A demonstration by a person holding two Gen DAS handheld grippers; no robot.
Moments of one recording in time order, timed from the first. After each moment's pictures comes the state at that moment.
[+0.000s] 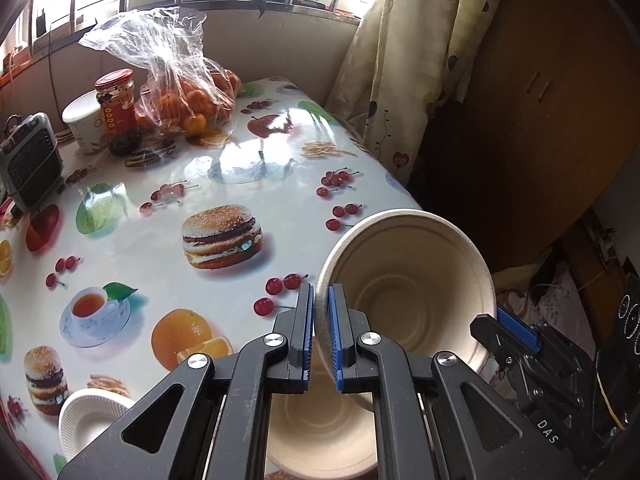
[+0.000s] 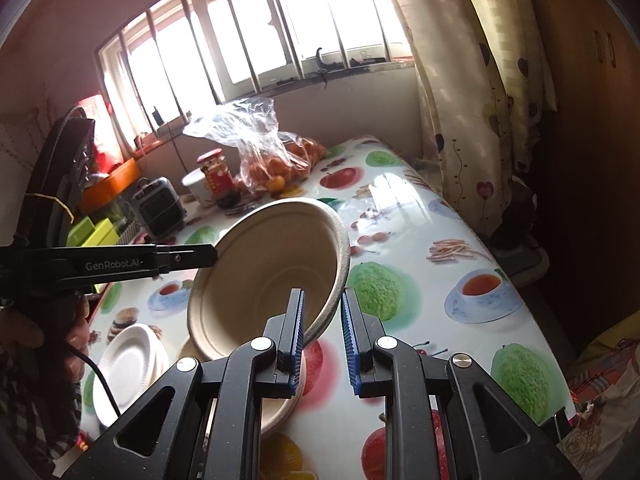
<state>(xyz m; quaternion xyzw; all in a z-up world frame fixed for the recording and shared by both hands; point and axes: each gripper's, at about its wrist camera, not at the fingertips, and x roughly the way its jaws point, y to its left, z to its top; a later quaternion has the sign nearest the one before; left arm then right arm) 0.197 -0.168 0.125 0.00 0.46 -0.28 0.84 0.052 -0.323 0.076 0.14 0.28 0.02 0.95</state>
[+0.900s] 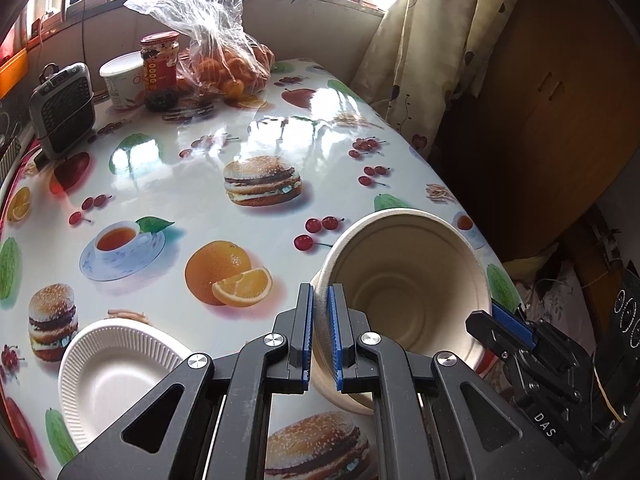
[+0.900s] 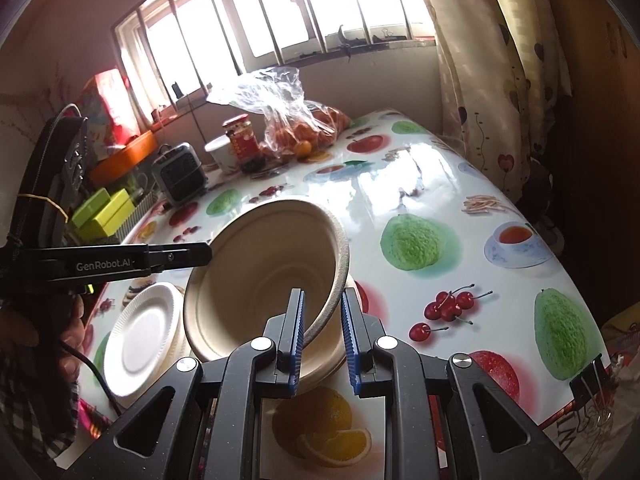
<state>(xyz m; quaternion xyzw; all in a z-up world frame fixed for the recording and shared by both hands) 0.163 -0.116 0.099 -0.01 0.48 -0.26 0.84 0.032 -0.278 0.048 0.14 0.31 0.05 0.94</state>
